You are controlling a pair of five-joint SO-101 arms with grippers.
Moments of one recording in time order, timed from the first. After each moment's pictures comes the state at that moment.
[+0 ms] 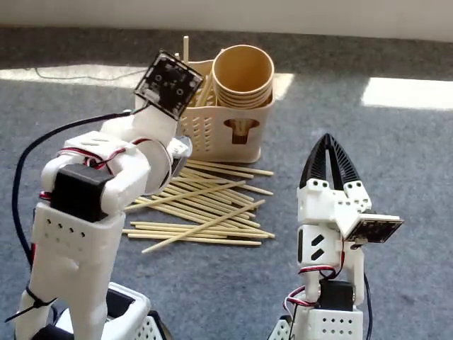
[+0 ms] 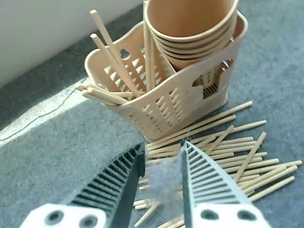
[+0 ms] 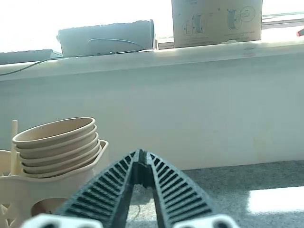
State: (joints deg) left arm 13.8 -36.0 5.6 84.3 -11.8; right arm -0.4 -104.1 96.0 3.0 -4.2
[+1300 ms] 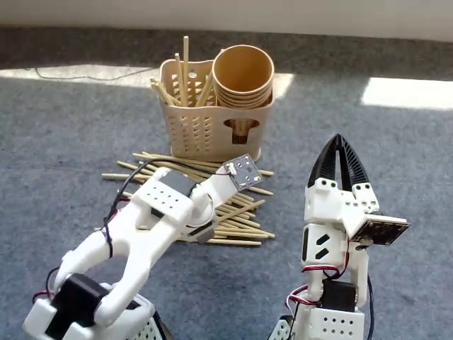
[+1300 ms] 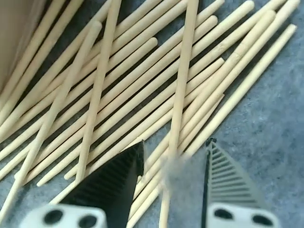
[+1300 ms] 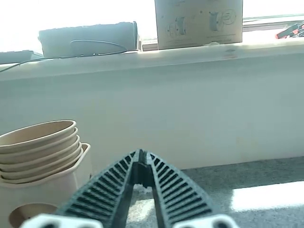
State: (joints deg) left arm 23.2 -13.8 43.1 61.0 -25.9; right arm 2.7 -104.1 96.0 3.0 -4.2
